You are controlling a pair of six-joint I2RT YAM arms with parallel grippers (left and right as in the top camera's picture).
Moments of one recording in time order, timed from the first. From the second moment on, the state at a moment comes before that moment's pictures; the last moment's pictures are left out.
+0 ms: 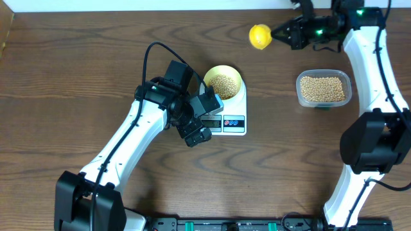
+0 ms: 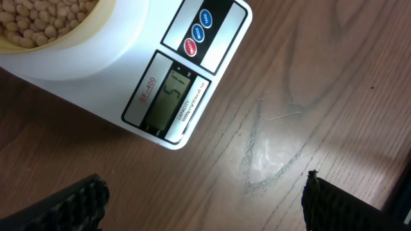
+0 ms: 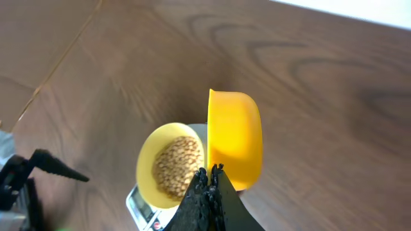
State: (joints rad) left arm -0.38 1.58 1.20 -0.97 0.36 0.69; right arm 0.00 2.09 2.03 -0.95 -0.86 -0.31
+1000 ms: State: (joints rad) left arm -0.38 1.58 1.20 -0.97 0.36 0.69; right arm -0.03 2.09 2.03 -0.81 -0.87 -0.05
